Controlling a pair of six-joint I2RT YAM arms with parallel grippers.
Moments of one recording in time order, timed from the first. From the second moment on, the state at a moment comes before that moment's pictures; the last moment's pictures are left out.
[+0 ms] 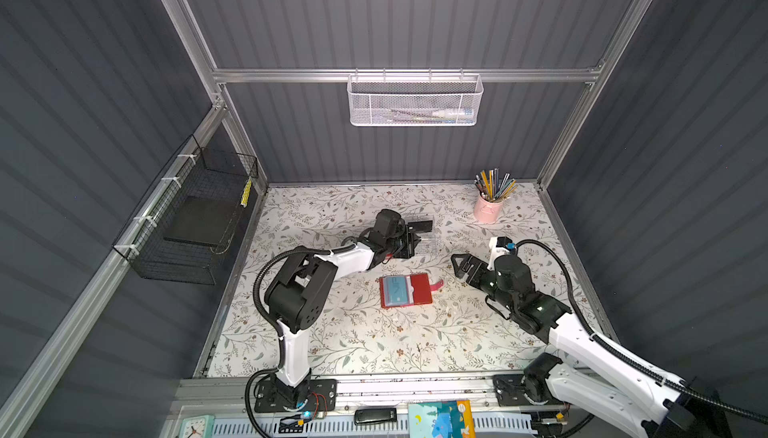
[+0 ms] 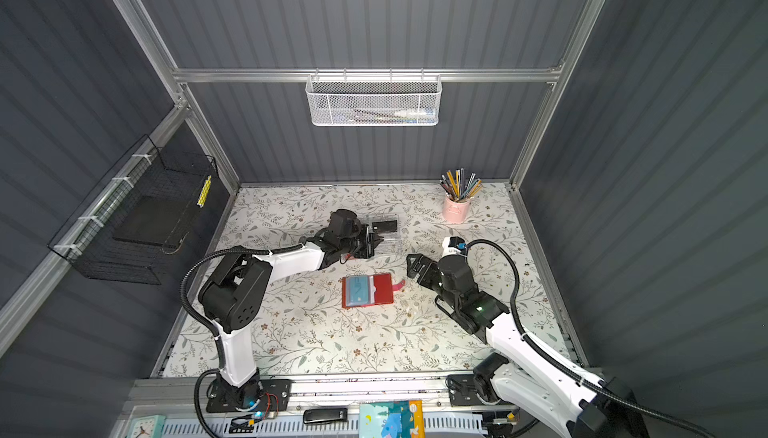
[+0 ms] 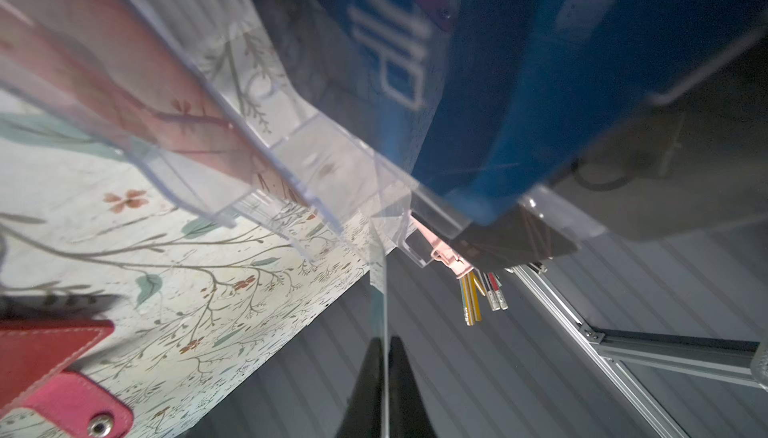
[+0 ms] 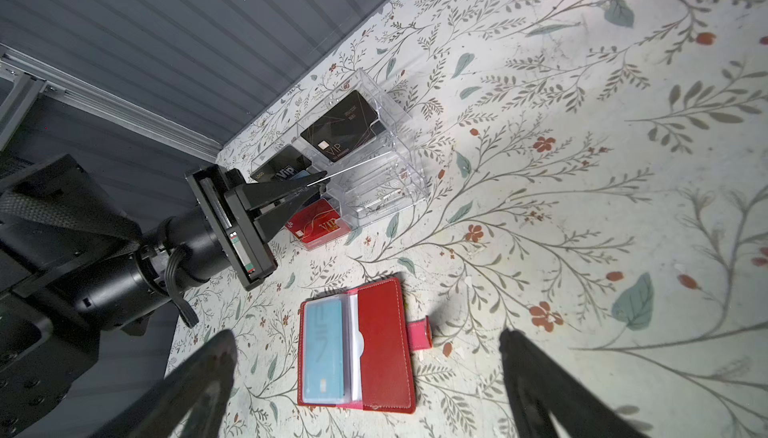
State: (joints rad) left arm -0.62 1.94 1.21 0.16 0.31 -2.07; right arm 0.58 0.90 0.52 -0.10 0.11 0.86
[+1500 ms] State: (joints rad) left arm -0.60 1.77 1.30 -0.13 0.22 -1.79; right arm 0.58 0.94 0.53 -0.11 0.09 0.83
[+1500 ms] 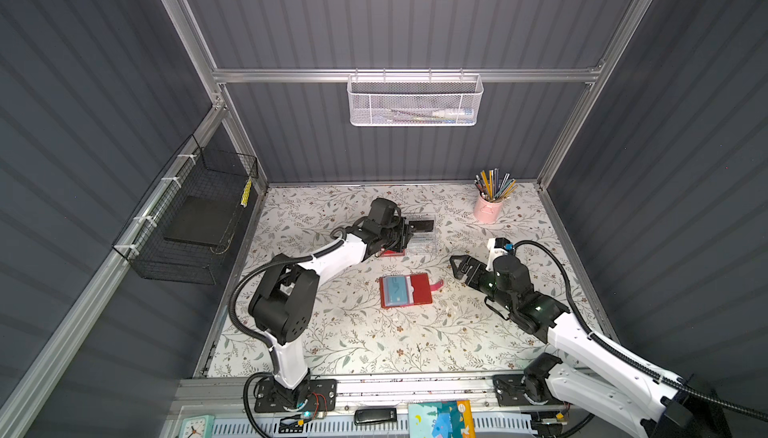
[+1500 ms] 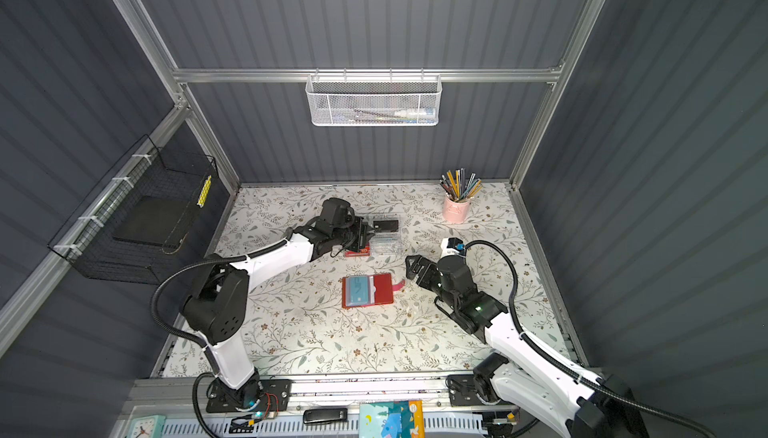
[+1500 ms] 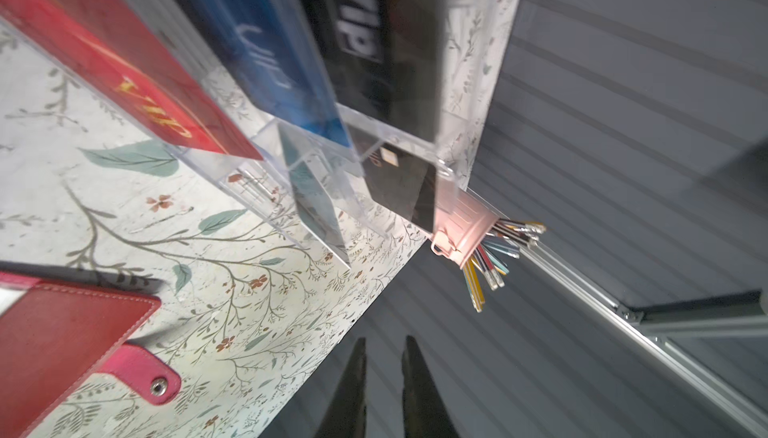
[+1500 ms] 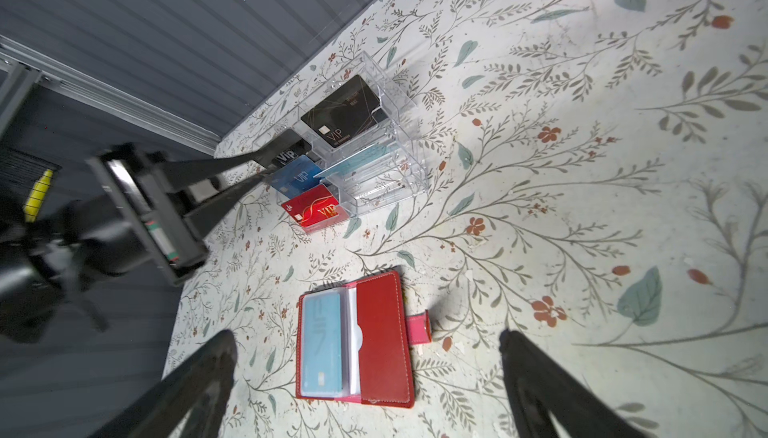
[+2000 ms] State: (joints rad) left arm -0.60 1.45 1.22 -0.33 0.01 -1.19; right arm 0.58 1.40 0.94 -0.29 0.14 0.44
